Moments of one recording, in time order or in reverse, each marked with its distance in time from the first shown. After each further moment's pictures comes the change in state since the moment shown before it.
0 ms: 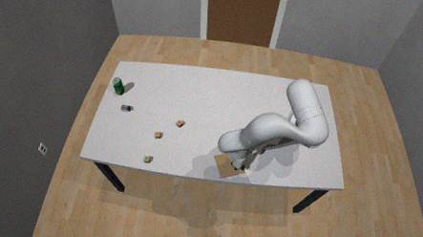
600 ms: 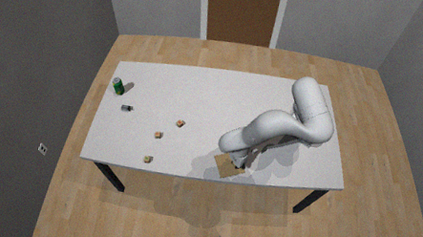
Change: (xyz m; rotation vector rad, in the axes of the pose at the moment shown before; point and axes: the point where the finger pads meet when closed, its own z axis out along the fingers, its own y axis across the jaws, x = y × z) arm 0.000 0.000 -0.016 0.001 -0.003 0.000
